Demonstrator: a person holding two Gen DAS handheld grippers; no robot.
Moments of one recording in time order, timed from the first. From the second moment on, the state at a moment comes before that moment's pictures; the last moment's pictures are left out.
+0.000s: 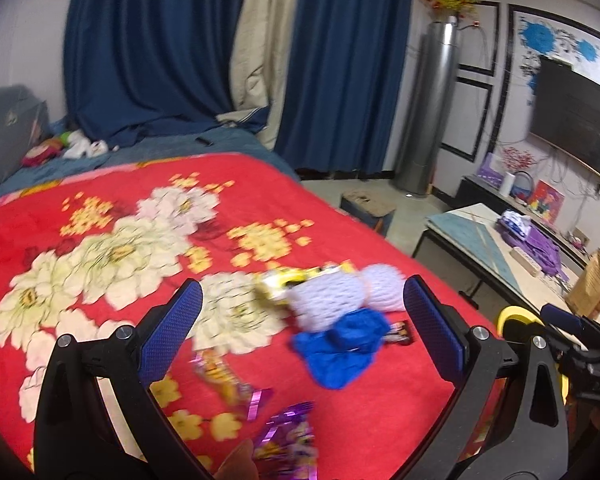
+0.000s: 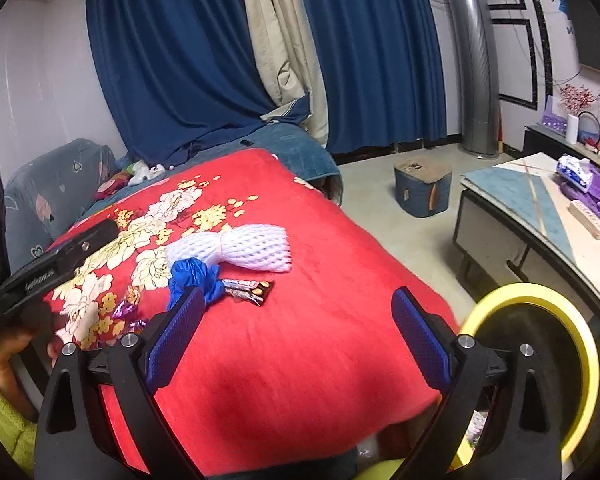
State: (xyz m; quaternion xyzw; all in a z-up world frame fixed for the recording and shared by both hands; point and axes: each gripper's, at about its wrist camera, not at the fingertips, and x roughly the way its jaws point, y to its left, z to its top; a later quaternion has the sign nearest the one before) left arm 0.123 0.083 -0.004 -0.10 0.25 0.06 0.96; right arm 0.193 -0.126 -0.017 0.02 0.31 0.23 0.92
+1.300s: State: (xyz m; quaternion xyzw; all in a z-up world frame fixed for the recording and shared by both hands) left arm 0.128 0.138 -0.085 -0.20 0.39 0.06 0.90; right arm 0.317 -0.036 -0.084 0.05 0.43 0.31 0.85
